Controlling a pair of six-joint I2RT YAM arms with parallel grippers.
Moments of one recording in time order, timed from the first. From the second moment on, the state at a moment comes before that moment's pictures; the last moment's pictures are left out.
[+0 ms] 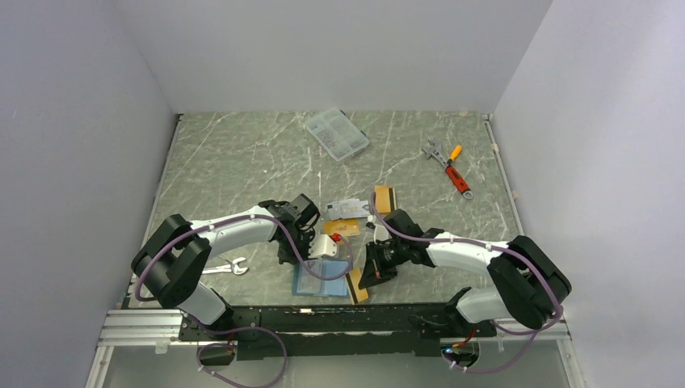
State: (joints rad) left arm -0.75 1.54 0.86 -0.72 0.25 0.84; right arm 0.69 1.34 0.48 -0.17 -0.68 0.65
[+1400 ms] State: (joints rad) left arm -0.76 1.54 0.86 -0.72 0.24 0.85; right arm 0.69 1.48 0.51 -0.13 -0.75 0.65
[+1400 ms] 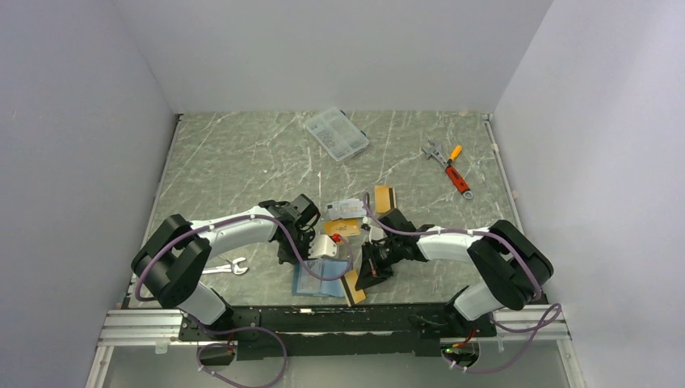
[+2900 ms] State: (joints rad) left arm -0.76 1.54 0.86 -0.72 0.24 0.85; right arm 0.69 1.43 0.48 -0.18 -0.74 0.64
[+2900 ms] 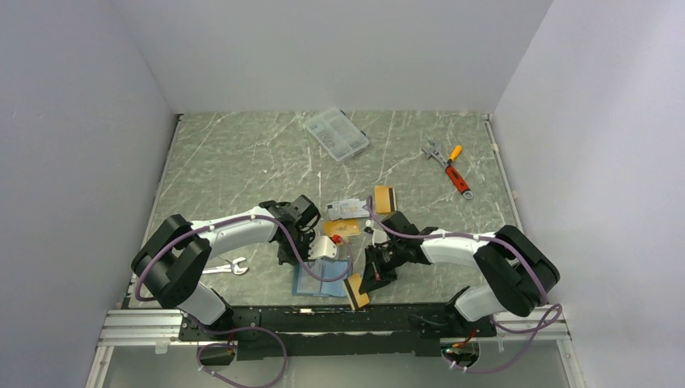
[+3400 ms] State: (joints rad) left arm -0.76 1.54 0.86 -0.73 0.24 0.85; right arm 0.69 1.49 0.51 -0.16 -0.76 0.64
